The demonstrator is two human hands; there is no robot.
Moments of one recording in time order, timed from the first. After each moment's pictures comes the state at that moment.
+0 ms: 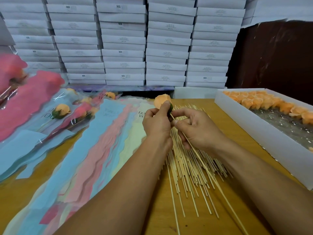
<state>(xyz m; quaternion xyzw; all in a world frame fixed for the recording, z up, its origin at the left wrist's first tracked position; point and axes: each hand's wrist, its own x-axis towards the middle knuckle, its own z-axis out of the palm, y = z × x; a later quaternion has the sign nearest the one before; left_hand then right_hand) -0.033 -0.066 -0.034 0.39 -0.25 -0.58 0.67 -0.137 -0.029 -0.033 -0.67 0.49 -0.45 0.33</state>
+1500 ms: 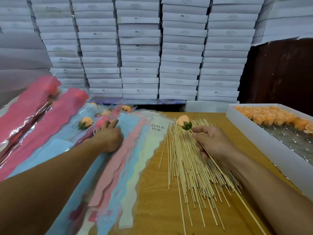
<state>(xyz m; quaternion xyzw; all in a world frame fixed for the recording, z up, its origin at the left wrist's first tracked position) 0.185 -0.140 -0.049 0.67 -0.74 0.06 -0.01 -0.161 -0.047 -0.040 -0.59 0.54 -0.46 0.39</state>
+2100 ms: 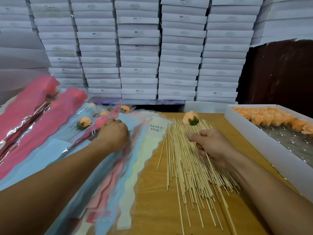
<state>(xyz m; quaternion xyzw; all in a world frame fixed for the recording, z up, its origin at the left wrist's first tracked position) 0.145 -0.106 -0.027 0.65 -0.75 0.11 0.10 -0.159 -0.047 -0.040 -0.54 0.55 -0.47 0.43</state>
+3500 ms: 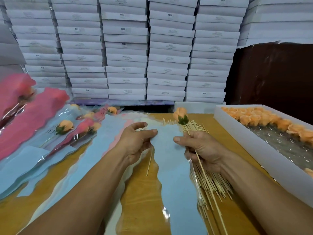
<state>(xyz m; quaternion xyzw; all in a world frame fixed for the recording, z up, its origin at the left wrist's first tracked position) 0.045 -0.077 -0.023 0.42 -0.40 -0.61 0.54 -0.155 -0.038 -0.026 -0.52 0.44 -0.45 0.58</state>
